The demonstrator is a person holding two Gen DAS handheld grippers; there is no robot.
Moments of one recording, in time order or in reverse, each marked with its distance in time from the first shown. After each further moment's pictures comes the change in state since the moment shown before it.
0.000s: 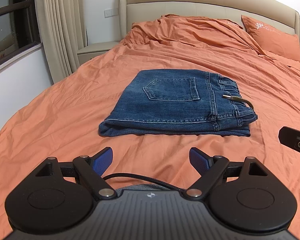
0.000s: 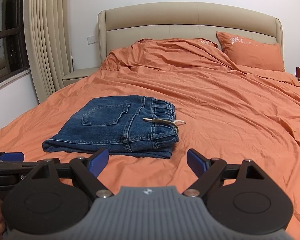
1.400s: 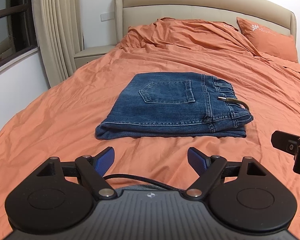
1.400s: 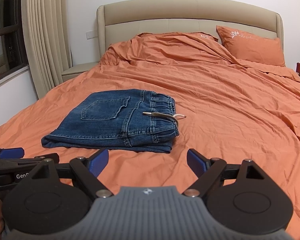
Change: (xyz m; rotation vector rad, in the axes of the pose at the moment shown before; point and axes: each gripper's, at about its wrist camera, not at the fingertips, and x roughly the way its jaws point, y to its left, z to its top) left arm 0.001 0.001 0.001 0.020 -0.026 -0.023; right arm 0.004 -0.003 -0.001 0.007 0.032 0.003
